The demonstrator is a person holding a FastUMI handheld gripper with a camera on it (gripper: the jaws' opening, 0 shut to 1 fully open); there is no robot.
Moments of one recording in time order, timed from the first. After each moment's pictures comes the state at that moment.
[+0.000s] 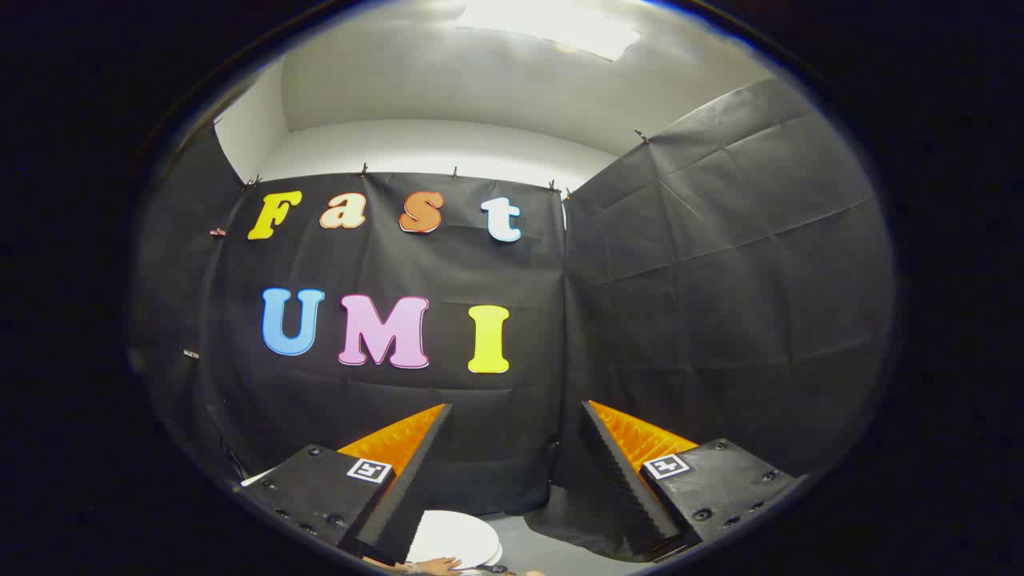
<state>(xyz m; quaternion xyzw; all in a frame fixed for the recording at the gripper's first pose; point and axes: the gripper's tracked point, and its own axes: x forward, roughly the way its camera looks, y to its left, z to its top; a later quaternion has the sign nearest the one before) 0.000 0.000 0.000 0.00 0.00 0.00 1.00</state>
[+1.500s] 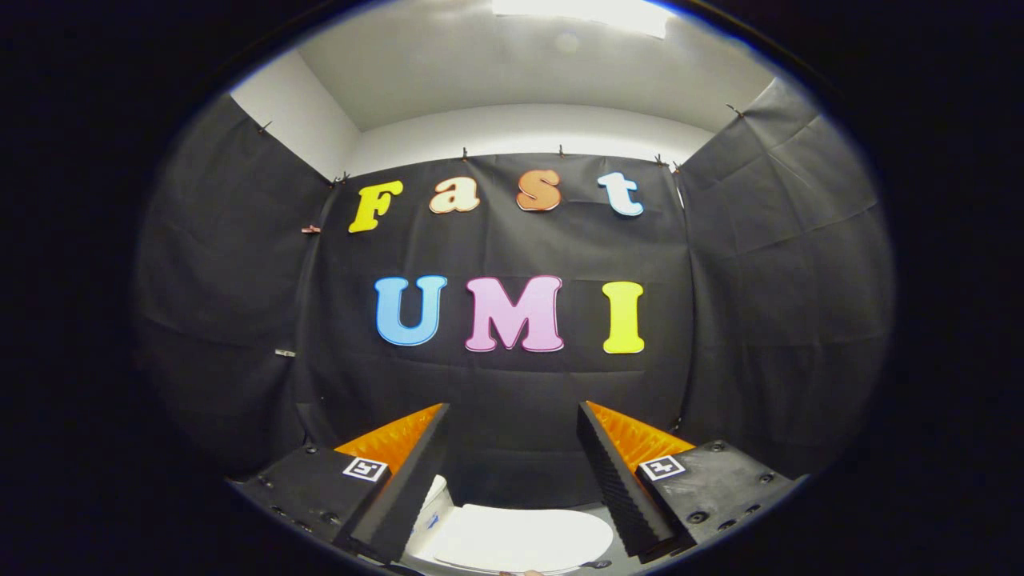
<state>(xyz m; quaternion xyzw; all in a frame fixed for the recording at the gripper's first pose) -0.005 0.204 -0.027 0.03 0.04 0.17 0.98</state>
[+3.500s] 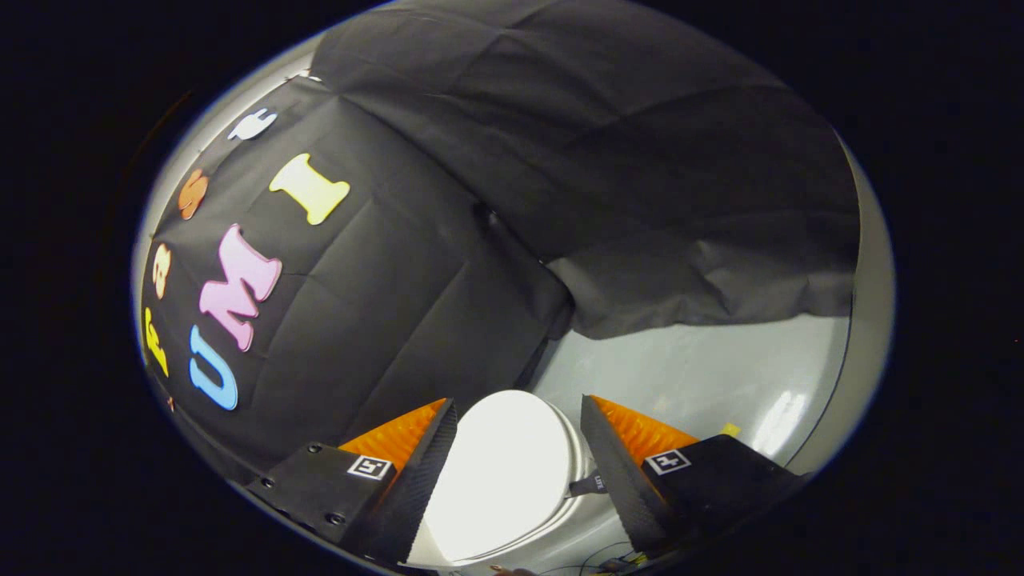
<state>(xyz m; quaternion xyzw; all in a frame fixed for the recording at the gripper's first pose) 0.071 -0.050 -0.489 0.41 0.33 -0.14 0.84</state>
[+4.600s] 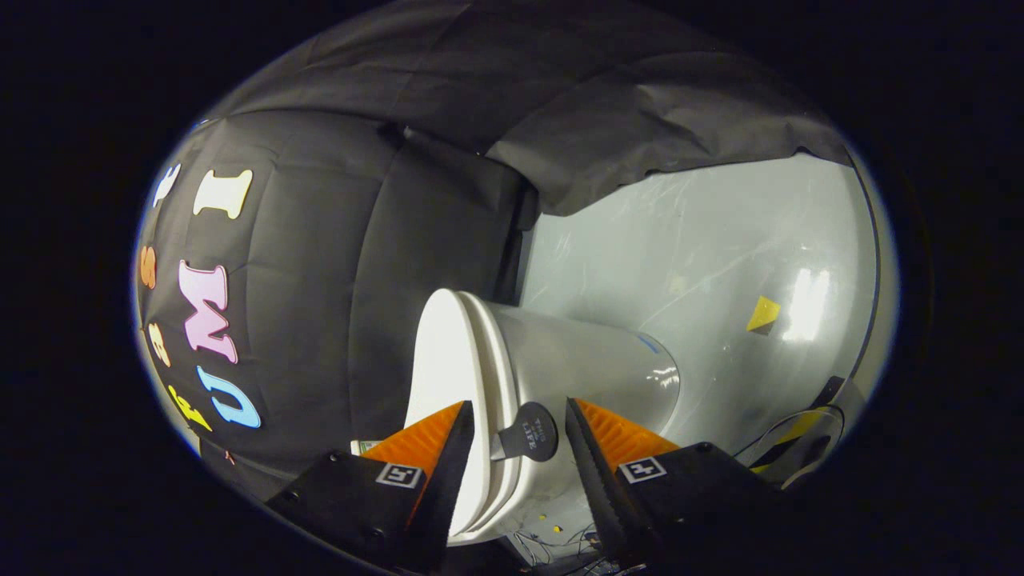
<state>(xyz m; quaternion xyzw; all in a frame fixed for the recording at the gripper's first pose) 0.015 0.014 -0.666 0.55 0.46 -0.09 0.70</state>
